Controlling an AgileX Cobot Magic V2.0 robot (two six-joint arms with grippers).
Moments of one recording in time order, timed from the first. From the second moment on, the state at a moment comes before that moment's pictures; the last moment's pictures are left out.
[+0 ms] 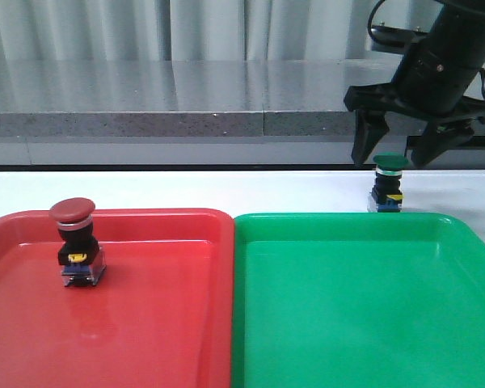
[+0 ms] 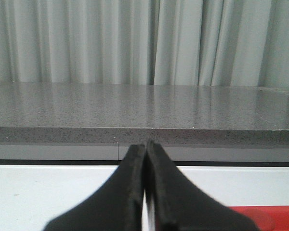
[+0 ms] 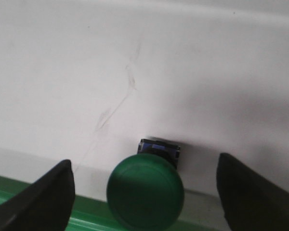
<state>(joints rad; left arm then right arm) -0.05 -0.01 0.00 0.01 -0.05 -0.04 0.11 1.95 -1.44 0.19 0.67 -0.06</state>
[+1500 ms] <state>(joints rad) -0.05 -0.01 0.00 0.01 -0.05 -0.04 0.29 1.69 -1.26 0.19 0.79 0.03</state>
